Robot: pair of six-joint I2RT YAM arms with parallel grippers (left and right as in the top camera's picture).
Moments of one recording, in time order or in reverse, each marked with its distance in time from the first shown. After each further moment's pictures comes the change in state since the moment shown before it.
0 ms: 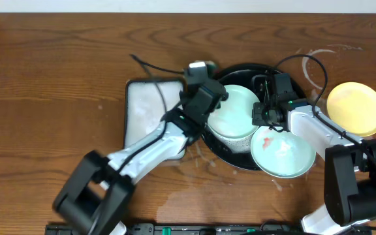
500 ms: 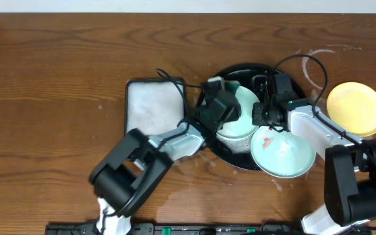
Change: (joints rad) left arm -0.062 0.273 -0.001 0.204 0.246 -0.220; right arm 0.000 -0.001 0.000 0.003 -0.002 0.000
